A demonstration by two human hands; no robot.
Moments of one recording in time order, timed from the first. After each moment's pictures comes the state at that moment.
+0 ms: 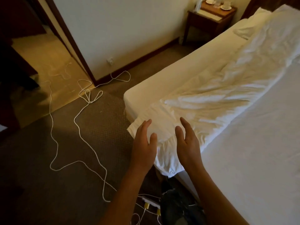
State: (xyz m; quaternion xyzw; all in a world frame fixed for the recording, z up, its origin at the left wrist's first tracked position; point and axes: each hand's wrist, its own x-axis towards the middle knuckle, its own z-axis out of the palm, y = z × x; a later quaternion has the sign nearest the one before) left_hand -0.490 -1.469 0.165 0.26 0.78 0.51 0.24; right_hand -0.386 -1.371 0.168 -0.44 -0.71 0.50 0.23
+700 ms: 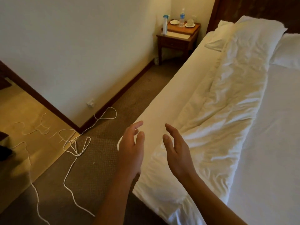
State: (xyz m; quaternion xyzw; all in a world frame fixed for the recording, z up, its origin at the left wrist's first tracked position) left_hand -0.733 -1.281 0.245 0.34 0.76 0.48 0.27; right_hand -0.604 -1.216 0.213 -0.45 -0.67 0.50 0.30
